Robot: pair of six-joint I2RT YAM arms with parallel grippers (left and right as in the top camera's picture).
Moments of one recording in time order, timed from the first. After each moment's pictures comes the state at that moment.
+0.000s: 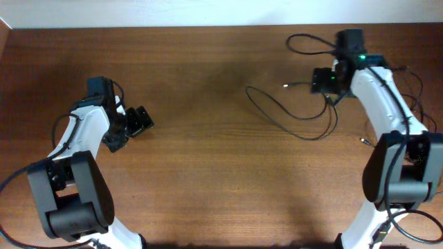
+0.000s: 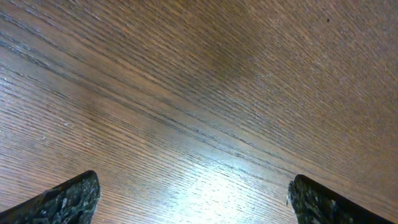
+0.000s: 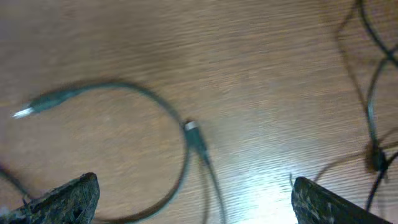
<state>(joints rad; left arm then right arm) 0.22 1.82 1.19 -0.78 0.16 -0.37 -0.03 1.99 1.61 -0.81 0.15 0.15</state>
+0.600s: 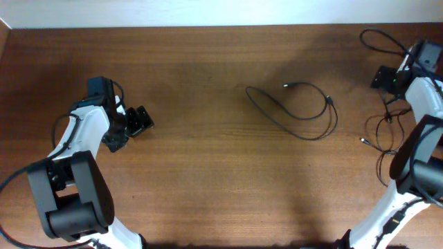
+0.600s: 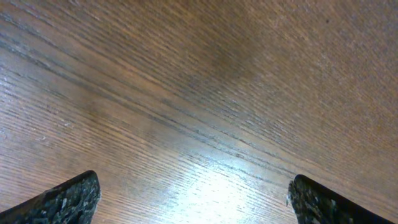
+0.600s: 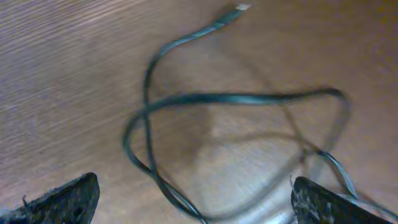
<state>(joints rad) 0.22 1.82 1.19 -0.78 0.16 -0.37 -0.39 2.16 1.61 -0.45 0.09 0.00</state>
